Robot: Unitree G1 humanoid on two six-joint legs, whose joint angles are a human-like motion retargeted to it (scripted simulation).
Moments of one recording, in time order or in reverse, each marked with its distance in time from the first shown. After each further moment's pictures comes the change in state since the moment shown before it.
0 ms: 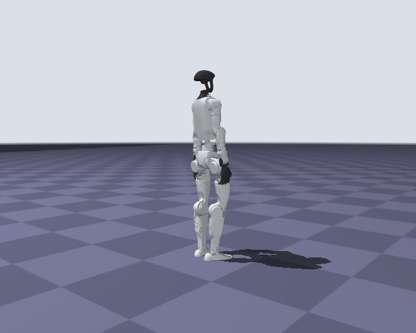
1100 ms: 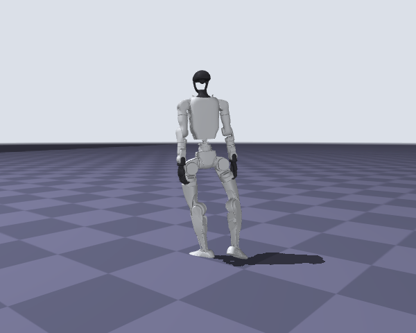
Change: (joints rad) left arm 0.037 0.000 0.083 -0.072 -0.092 -0.010 0.017; right arm 0.052 -0.053 -0.126 -0.040 0.027 0.026 0.016; waist 0.164 -0.012 0.148; left_leg 0.027 0.043 0.446 0.008 0.031 0.009; right_leg 0.264 -0.379 -0.582 0.539 0.095 0.072
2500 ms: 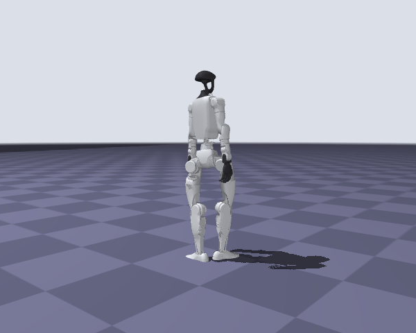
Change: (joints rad) left arm -0.095 0.095 -0.090 0.036 0.032 0.015 0.029; right arm -0.077 -0.001 0.043 0.126 -0.017 0.007 0.009; waist -0.448 0.059 -0.083; left_leg 0.096 0.141 0.597 -0.006 -0.035 -0.078; right_leg -0.353 0.332 0.279 -0.494 -0.035 -0.101
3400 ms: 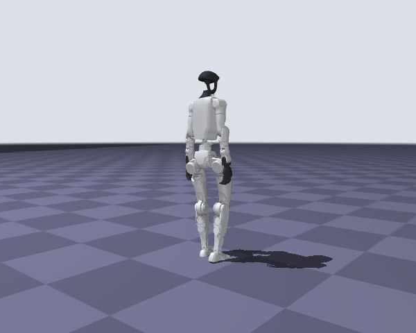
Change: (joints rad) left arm 0.067 -0.049 -0.078 -0.132 0.034 -0.048 -0.091; right arm 0.001 0.013 0.079 -0.095 0.049 -0.052 -0.029; waist 0.208 -0.003 0.067; left_leg -0.339 -0.138 -1.075 0.154 0.034 0.077; right_leg -0.072 0.128 0.577 0.180 -0.020 -0.002
